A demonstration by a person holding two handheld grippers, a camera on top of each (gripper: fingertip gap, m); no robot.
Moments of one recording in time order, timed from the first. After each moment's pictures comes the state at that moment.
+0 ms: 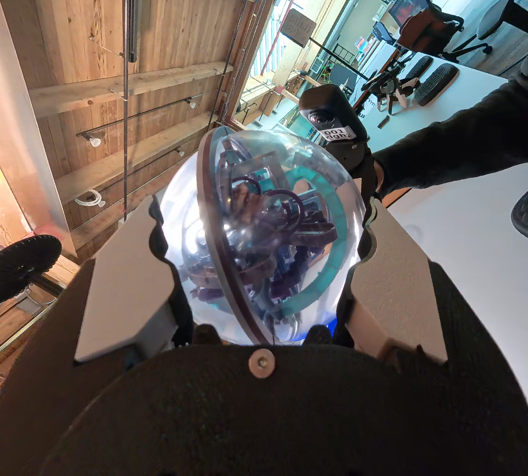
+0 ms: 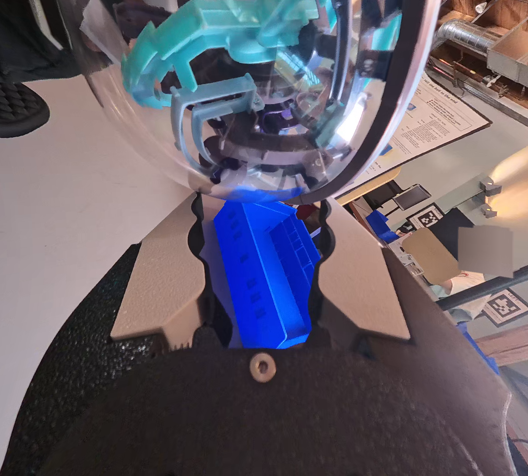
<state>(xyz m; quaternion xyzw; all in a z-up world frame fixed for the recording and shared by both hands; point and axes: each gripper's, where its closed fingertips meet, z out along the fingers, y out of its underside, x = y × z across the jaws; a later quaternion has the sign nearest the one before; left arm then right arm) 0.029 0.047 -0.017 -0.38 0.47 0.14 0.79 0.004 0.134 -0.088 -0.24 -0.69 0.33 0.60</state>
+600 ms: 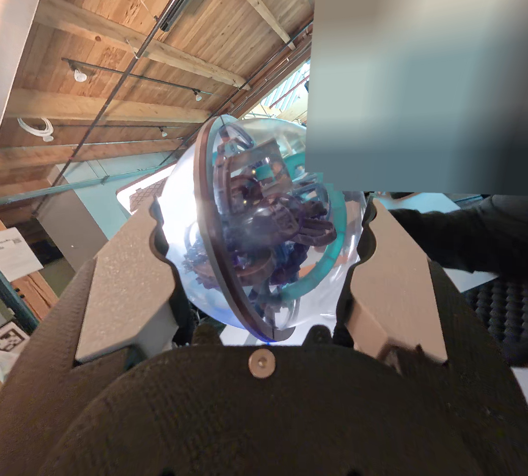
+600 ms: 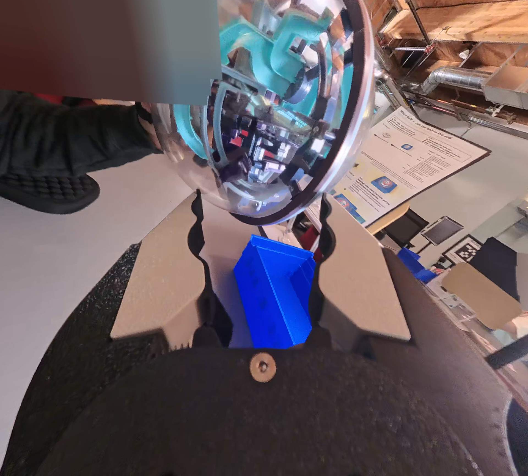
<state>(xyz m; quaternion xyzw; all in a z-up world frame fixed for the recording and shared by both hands) -0.005 0.047 0.010 -0.43 0.34 -0.06 0.83 0.027 0.113 -0.050 -0.21 -0.64 0.44 0.59</state>
